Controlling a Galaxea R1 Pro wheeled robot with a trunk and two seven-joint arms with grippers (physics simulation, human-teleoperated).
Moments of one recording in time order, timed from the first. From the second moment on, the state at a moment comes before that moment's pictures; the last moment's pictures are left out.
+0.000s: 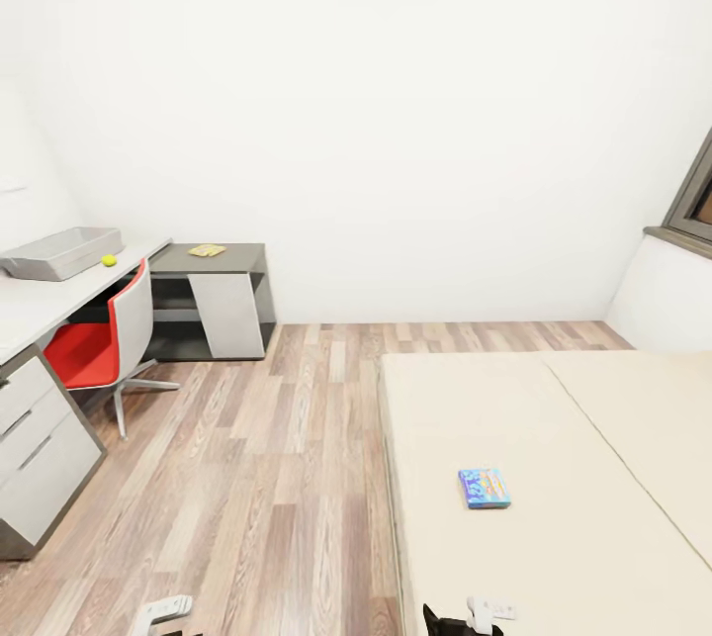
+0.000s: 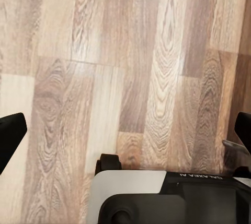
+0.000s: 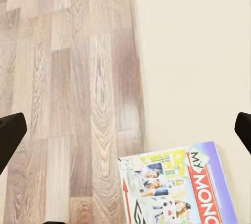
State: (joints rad) left arm -0.46 0.21 0.20 -0.05 0.01 0.01 -0.31; right arm -0.20 0.06 -0.05 -0.54 -0.13 -0.11 0.18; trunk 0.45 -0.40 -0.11
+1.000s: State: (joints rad) left arm -0.46 0.21 0.20 -0.05 0.01 0.01 -0.31; right arm -0.20 0.06 -0.05 -0.54 -0.13 -0.11 0.18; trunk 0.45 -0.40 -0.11
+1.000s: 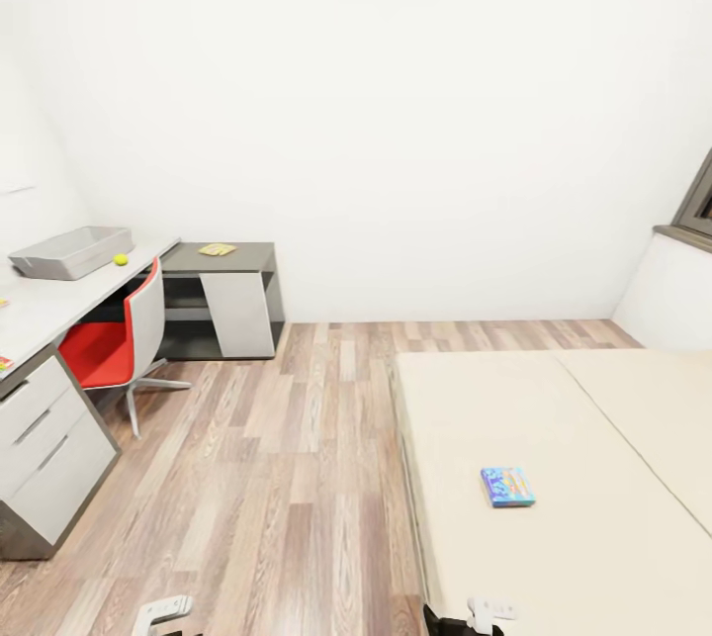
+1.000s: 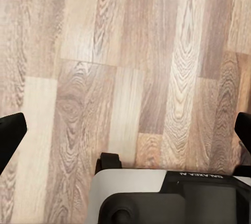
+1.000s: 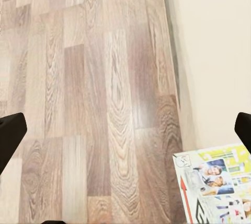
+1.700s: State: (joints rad) left arm -0.46 0.21 0.20 -0.05 0.01 0.01 -0.31; right arm -0.20 0.06 -0.05 -0.54 -0.13 -0.11 0.18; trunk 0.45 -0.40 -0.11
